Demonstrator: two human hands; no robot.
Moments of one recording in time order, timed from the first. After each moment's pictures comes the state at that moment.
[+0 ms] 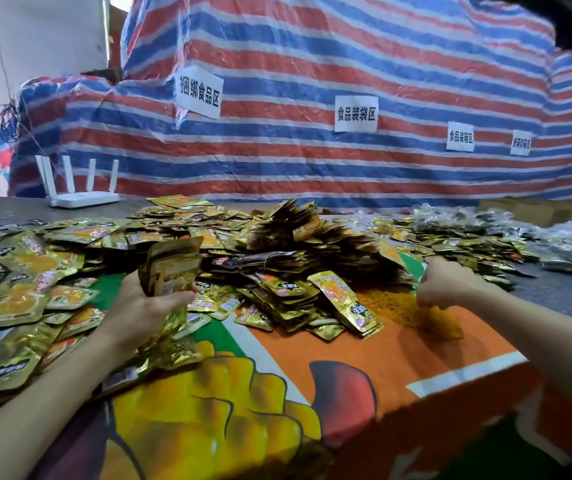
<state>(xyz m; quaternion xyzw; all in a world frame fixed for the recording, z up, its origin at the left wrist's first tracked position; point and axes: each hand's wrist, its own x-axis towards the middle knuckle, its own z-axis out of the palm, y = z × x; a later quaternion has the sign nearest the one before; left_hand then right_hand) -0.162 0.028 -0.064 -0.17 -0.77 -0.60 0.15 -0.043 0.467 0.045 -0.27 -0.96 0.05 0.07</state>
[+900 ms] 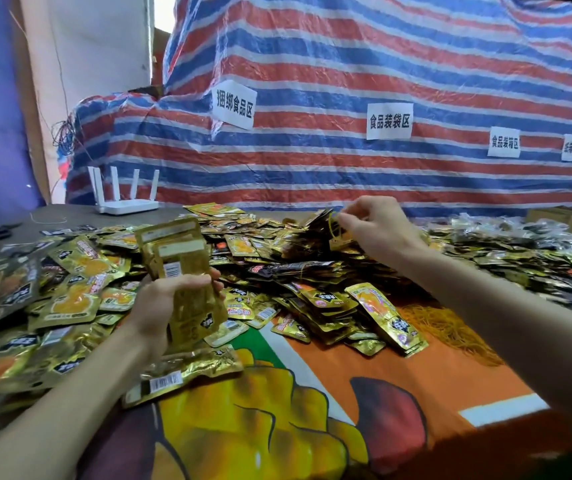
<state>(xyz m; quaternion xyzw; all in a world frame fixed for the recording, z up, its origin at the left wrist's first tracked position) -0.102 0.023 -0.015 -0.13 -0.59 -0.79 0.05 -0.073 0.312 0.099 0.08 -0.89 0.33 0.30</state>
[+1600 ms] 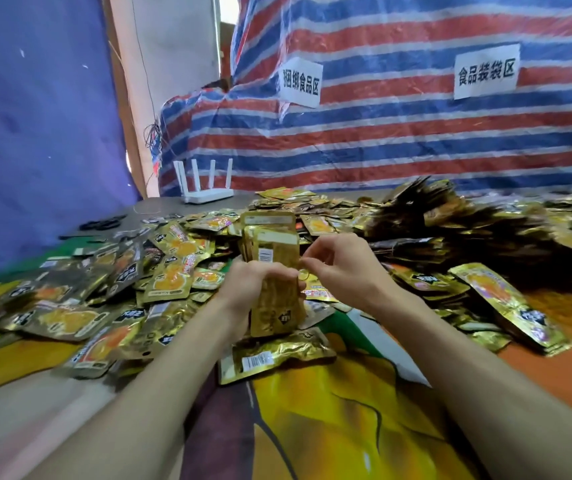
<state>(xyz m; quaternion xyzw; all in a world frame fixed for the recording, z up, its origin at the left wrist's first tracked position) -0.105 0.016 -0.014 -0.05 -0.67 -0.74 0.00 -0.127 0.186 0.000 0.22 -0.88 0.35 0.23</state>
